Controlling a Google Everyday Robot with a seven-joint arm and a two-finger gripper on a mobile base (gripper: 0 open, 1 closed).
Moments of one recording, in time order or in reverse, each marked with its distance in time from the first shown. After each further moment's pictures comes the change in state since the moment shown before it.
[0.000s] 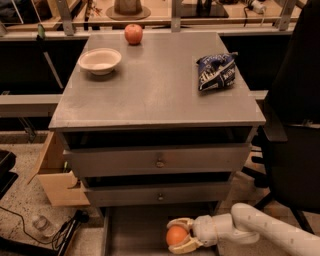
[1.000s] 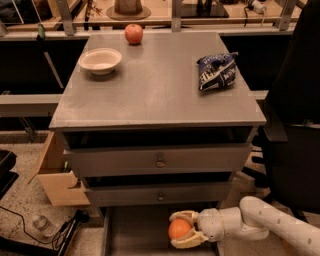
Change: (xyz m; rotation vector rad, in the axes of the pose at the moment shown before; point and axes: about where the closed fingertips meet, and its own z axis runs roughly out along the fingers) arm -0.067 0.023 -0.022 0.016 -0.033 0.002
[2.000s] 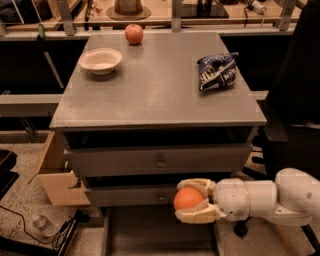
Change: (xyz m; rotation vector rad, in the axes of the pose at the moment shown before) arm -0.206 0.056 -0.040 0.140 -0.011 -0.026
